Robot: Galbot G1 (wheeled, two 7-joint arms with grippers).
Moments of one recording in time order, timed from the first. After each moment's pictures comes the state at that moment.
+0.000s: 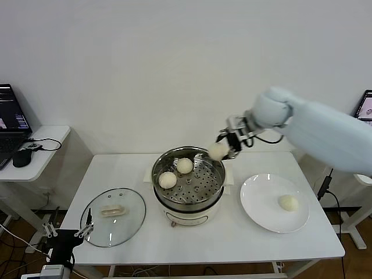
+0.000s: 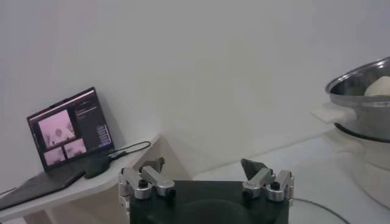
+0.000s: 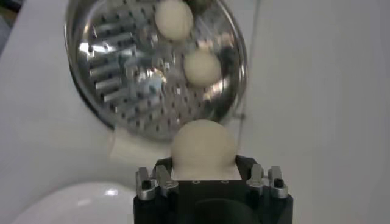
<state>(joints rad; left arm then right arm) 1.77 -1.30 -0.77 -2.17 0.01 0.07 -0.15 0.49 0.92 -1.08 1.43 0.17 -0.25 -1.03</state>
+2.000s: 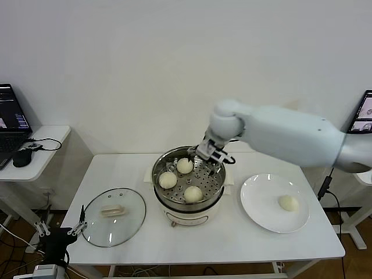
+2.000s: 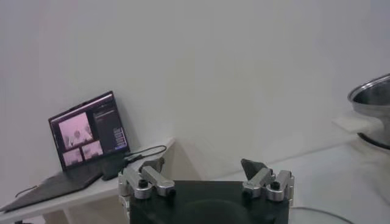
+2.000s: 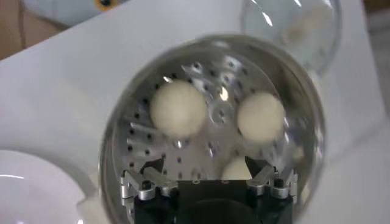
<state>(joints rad) 1.75 -1.29 -0.80 -2.17 -0.01 0.05 -0.16 0.56 0.98 -1.16 1.45 0.01 -0.04 -1.12</state>
